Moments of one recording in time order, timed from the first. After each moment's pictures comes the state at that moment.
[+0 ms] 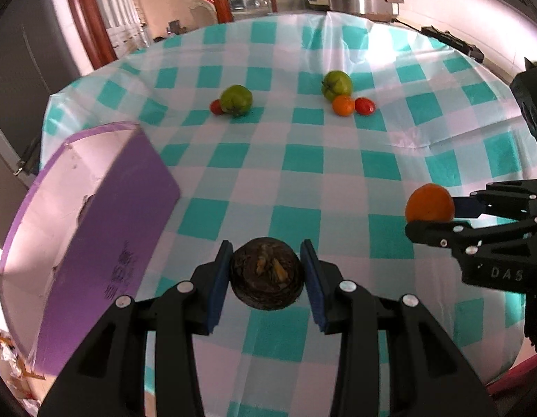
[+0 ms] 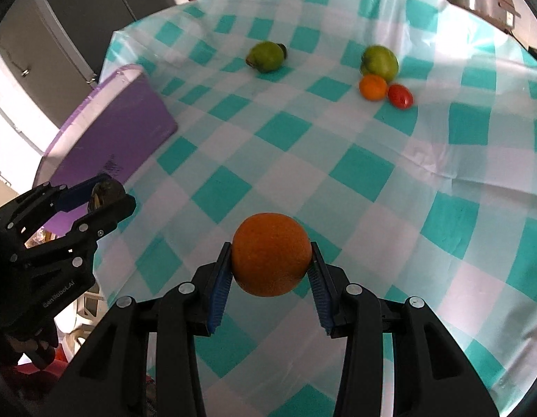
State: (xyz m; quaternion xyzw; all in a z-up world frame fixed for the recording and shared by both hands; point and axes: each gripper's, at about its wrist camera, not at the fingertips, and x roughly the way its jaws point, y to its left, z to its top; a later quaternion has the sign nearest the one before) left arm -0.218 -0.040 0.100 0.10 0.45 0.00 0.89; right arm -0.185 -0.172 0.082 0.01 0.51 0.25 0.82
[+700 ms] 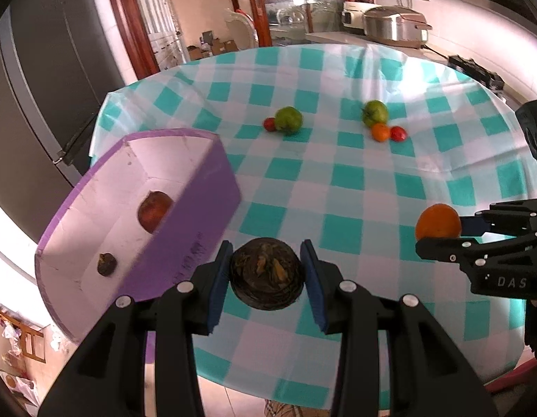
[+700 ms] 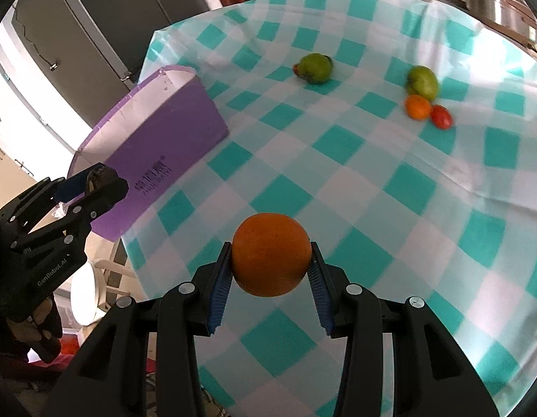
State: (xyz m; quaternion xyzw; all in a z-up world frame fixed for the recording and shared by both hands) left arm -0.249 0.009 0.144 0.09 0.41 0.06 0.91; right arm -0.197 -0.129 0.111 0.02 0.50 0.30 0.81
